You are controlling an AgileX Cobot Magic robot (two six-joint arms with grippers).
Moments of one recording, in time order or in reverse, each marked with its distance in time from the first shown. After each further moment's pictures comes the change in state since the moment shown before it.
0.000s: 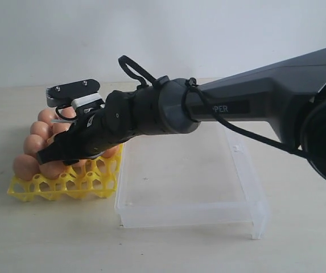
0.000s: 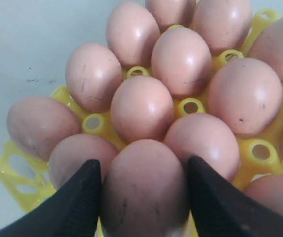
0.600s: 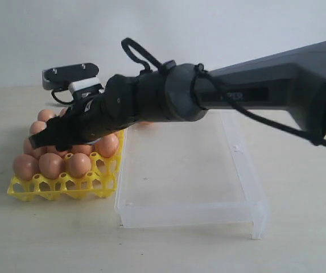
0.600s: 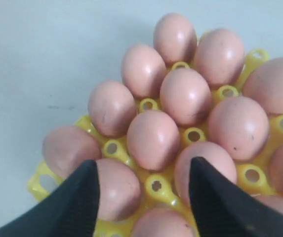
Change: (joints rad) left arm 0.000 0.000 0.000 0.000 0.000 0.000; right arm 0.000 -0.067 0.000 0.008 0.004 0.000
